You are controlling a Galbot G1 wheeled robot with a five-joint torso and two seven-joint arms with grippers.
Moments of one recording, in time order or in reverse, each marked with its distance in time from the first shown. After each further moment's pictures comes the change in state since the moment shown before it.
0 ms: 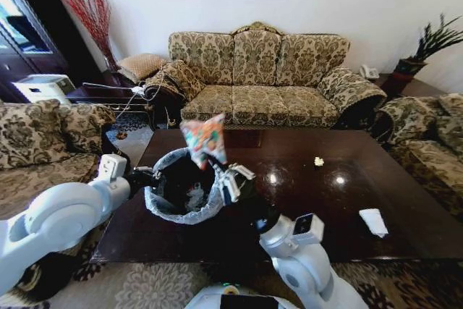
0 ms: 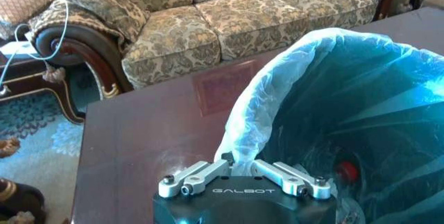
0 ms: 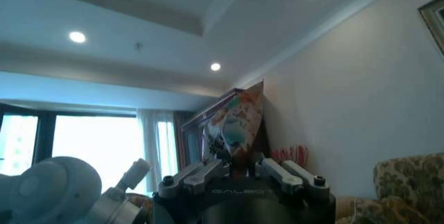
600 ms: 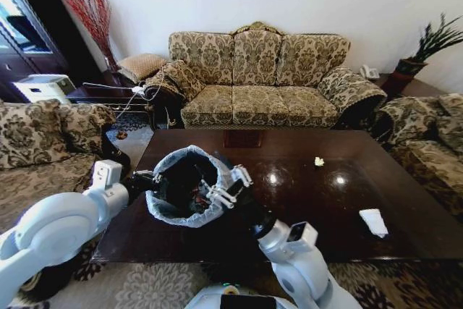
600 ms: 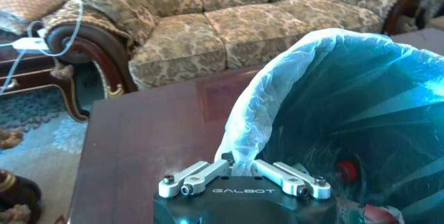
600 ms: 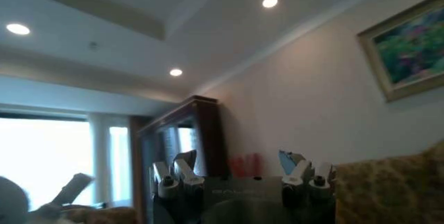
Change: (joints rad) left arm 0.006 -0.102 0.001 -0.017 0.049 -0.012 0.018; right arm -0.126 0.024 0.080 0.052 -0.073 0.052 0.133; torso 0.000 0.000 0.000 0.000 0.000
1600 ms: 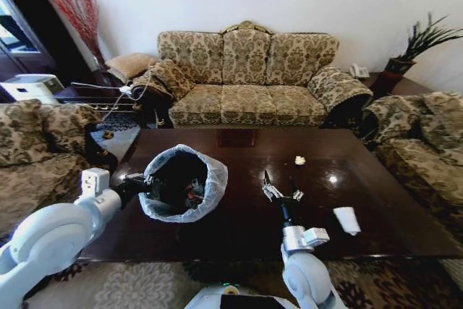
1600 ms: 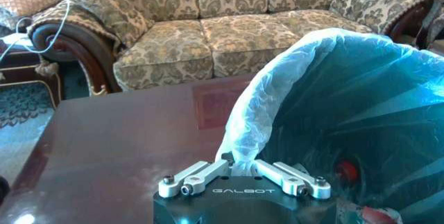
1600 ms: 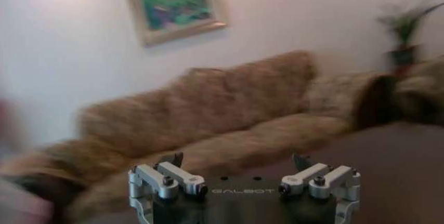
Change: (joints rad) left arm 0.010 -0.125 0.023 0.017 0.087 -0.024 0.042; right arm -0.165 0.106 0.190 -0.257 -0.079 0.042 0.534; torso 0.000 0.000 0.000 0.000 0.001
